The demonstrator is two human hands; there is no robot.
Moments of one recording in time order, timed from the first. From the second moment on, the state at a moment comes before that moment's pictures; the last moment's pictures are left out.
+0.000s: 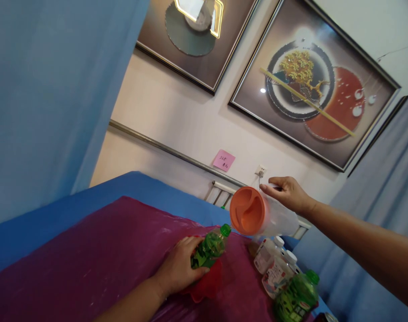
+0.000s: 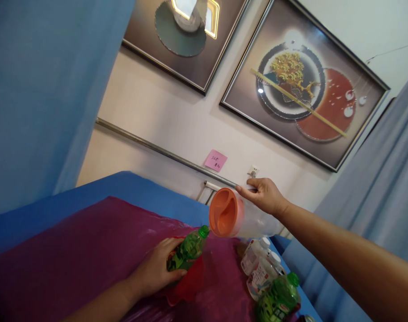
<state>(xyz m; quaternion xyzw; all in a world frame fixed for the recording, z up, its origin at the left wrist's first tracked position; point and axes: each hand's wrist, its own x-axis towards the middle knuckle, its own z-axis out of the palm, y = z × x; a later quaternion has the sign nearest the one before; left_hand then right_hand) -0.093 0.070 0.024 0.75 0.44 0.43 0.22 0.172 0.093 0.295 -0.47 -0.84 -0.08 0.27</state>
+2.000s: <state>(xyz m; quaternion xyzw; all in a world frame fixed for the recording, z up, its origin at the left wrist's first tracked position) -0.094 0.065 0.029 0.75 0.44 0.44 0.23 0.168 0.091 0.292 -0.46 -0.85 -0.08 0.26</state>
